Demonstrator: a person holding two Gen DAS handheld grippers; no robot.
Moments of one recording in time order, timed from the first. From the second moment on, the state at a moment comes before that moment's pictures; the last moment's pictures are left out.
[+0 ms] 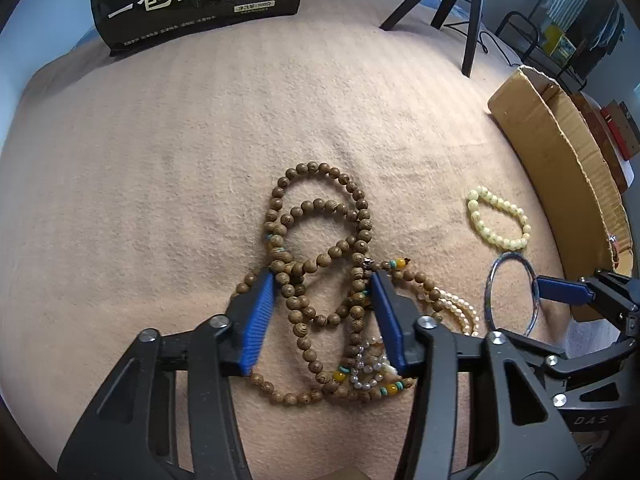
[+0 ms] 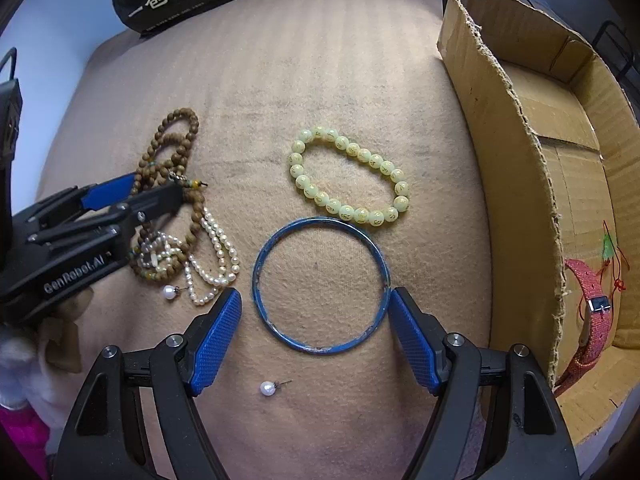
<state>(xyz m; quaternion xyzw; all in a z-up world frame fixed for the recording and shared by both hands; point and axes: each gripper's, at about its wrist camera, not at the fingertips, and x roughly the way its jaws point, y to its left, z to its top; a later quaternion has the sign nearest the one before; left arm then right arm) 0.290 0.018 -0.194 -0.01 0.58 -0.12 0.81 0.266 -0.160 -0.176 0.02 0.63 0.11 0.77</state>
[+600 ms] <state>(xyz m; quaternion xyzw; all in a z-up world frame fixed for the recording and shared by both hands) 0.287 0.032 -0.174 -0.04 0.55 -0.12 0.82 0.238 -0.140 -0.160 0.00 0.58 0.14 0.80</state>
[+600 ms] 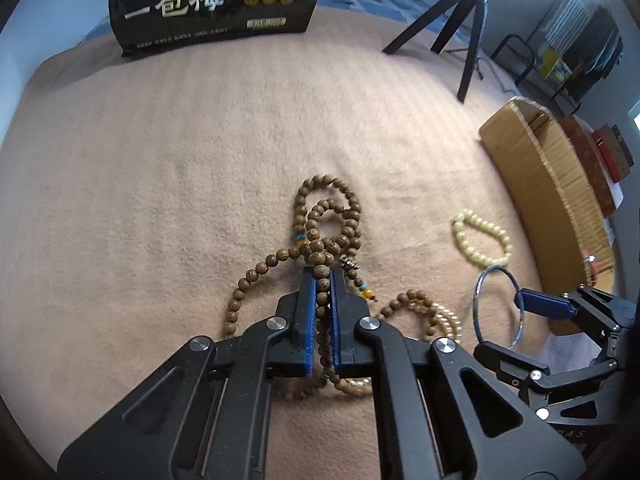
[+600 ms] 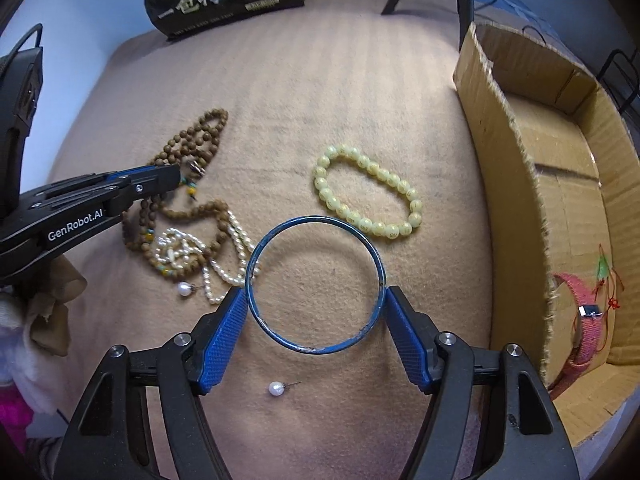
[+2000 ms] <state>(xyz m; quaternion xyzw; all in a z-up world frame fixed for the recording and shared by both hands) 0.259 -0.069 -0.015 -0.09 0.40 -0.25 0.88 0.236 -0.273 -0.056 0.05 0.48 0.11 0.87</state>
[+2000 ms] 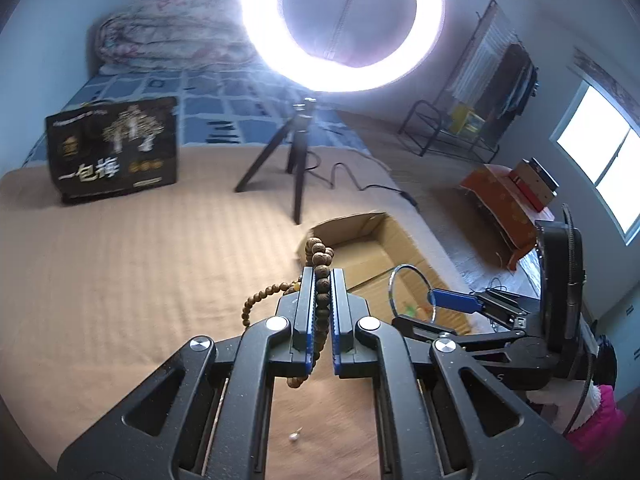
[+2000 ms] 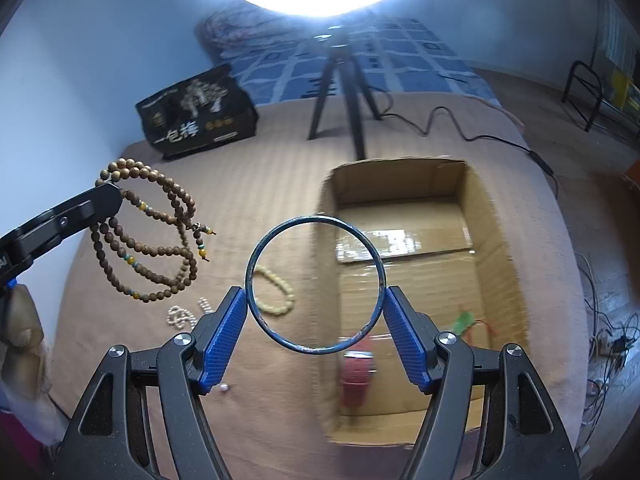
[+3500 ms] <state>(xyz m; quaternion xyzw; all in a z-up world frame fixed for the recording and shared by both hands) 0.303 -0.188 -0.081 -0.06 0.46 -0.27 0.85 0.250 -0.351 -0.106 0.05 0.53 0.04 0.85</state>
